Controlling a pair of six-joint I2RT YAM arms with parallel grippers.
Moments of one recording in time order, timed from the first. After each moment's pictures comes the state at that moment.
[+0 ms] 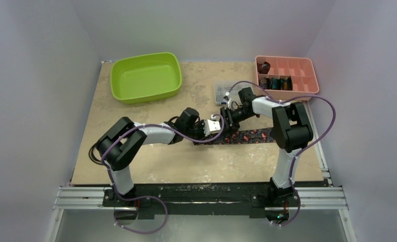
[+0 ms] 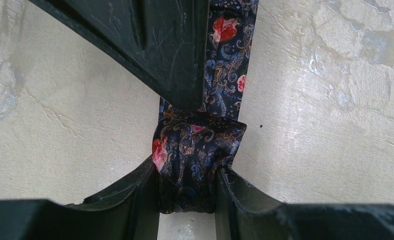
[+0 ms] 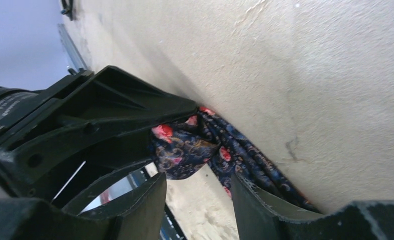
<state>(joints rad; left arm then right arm) -0.75 1.80 0.89 0.17 0.40 0.47 0.26 1.96 1.19 -0.58 -0.90 0.06</state>
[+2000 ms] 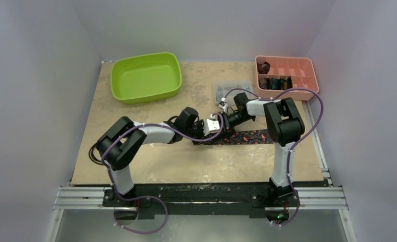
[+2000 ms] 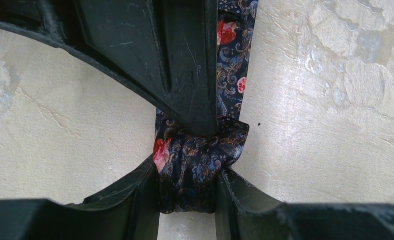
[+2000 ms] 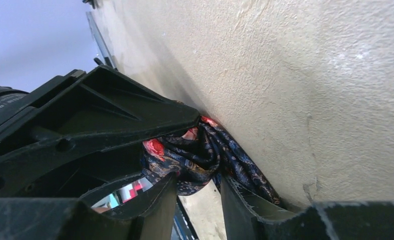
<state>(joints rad) -0.74 1.80 0.89 0.16 0.44 0.47 0.29 2.08 1.20 -0.54 -1.03 0.10</state>
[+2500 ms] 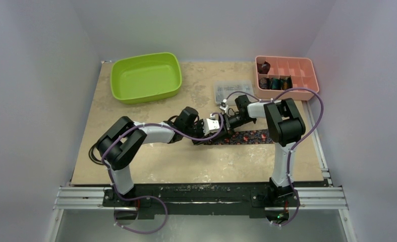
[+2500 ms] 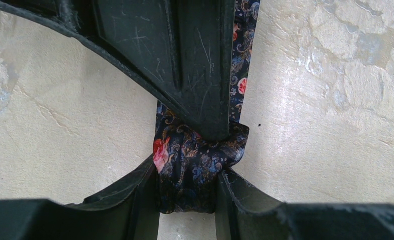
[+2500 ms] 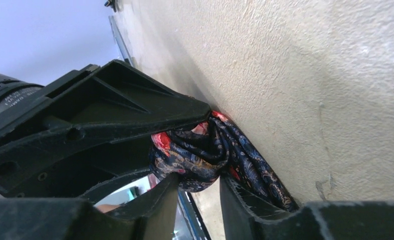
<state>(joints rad) -0.73 1.81 0.90 0.16 0.44 0.45 0.28 2.08 1.14 -0.47 -1.12 0.17</state>
